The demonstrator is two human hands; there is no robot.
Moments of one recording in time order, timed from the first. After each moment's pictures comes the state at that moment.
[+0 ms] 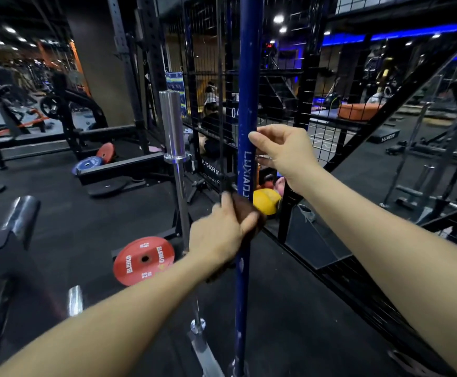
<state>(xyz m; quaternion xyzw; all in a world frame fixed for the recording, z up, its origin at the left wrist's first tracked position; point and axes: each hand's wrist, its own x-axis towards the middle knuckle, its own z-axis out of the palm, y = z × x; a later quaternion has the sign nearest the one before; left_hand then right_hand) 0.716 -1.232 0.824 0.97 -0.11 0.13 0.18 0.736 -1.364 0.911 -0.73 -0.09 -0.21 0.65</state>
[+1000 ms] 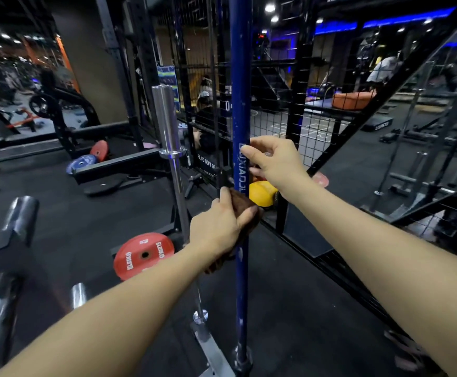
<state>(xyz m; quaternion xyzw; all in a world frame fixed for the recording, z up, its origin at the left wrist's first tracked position) 0.722 -1.224 0.813 0.97 -0.13 0.10 0.18 0.727 -1.351 0.886 -0.74 -0.06 -0.21 0.63</state>
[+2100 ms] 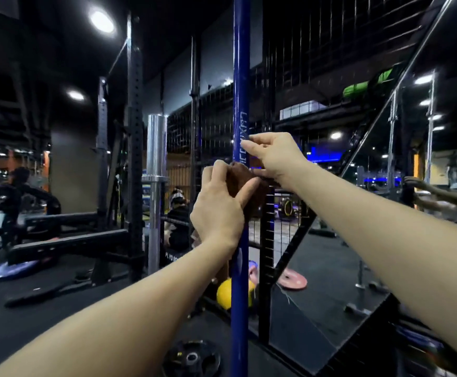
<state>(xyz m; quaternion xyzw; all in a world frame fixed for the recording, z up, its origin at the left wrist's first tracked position) 0.747 -1.242 0.745 0.72 -0.23 0.44 0.48 0.727 -1.342 0.829 -0.76 -0.11 -0.36 0.53</state>
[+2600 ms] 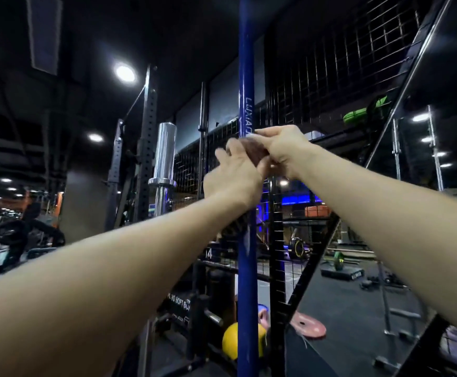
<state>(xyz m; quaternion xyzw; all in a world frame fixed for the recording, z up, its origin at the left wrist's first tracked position) 0.753 -1.258 0.747 0.81 -0.19 0.46 0.30 0.741 -1.348 0.806 -0.73 -0.14 -0.41 0.53</state>
